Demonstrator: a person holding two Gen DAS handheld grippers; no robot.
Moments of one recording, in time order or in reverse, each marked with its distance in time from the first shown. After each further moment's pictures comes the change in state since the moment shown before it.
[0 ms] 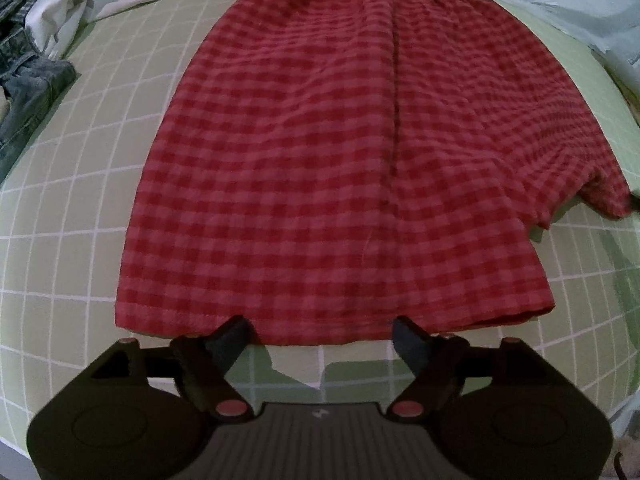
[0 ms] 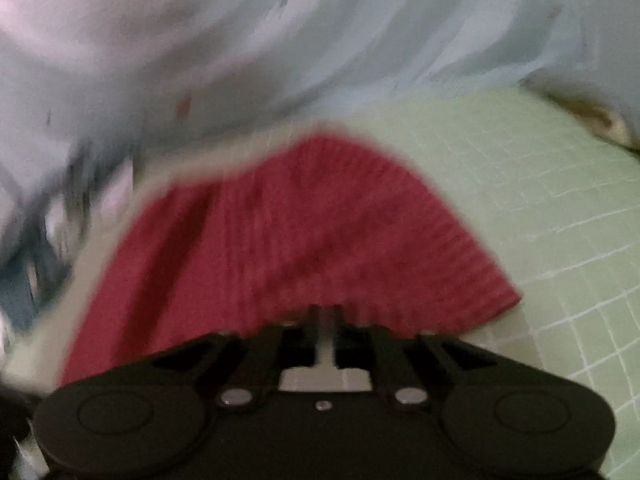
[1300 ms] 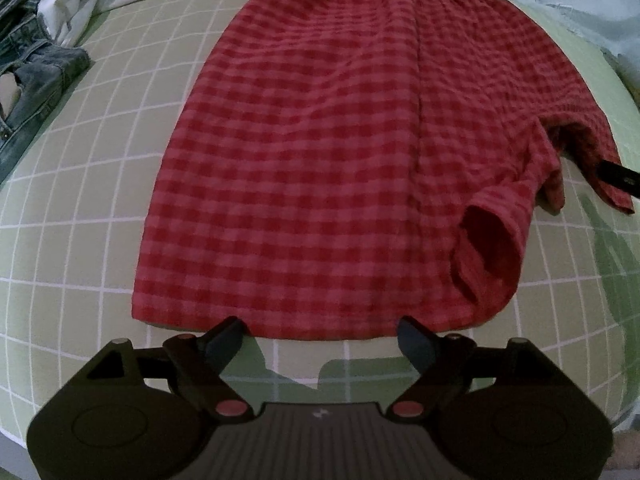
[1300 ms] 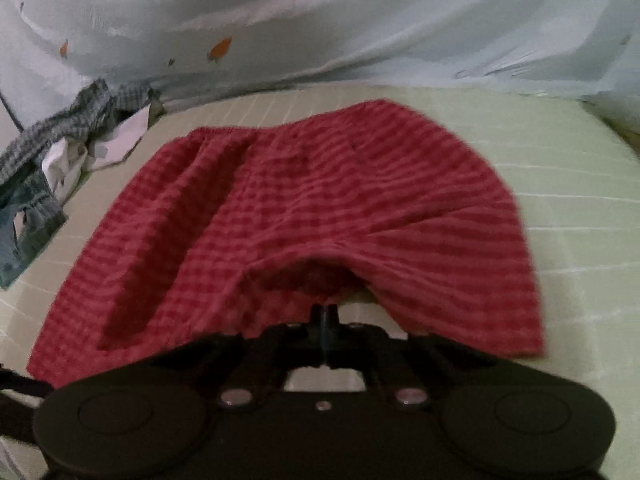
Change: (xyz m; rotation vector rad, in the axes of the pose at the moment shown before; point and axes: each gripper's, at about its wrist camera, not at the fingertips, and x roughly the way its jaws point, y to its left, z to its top) left arm 0.003 0.007 -0.010 -0.001 0.009 0.007; right arm 0.021 0.047 0.014 -0.042 -0.014 -0.021
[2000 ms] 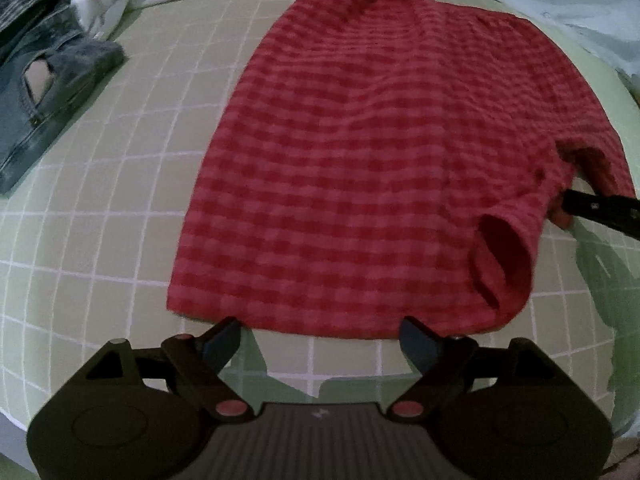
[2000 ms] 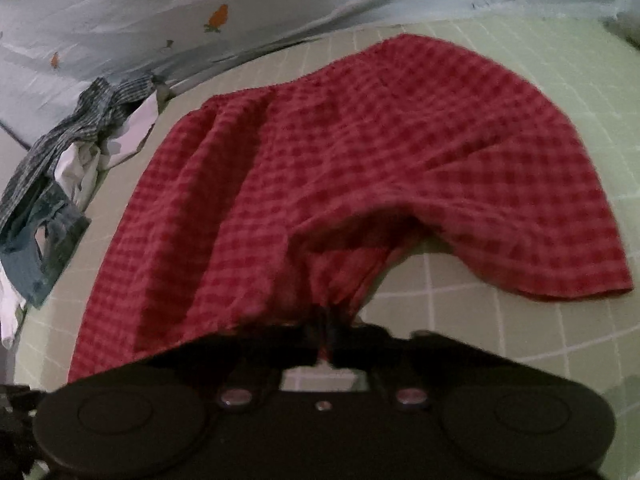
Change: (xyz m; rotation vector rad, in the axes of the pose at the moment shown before) left arm -0.009 0.014 -0.003 -0.046 -0.026 0.031; right arm 0.042 0.015 -0.009 0.103 0.128 0.123
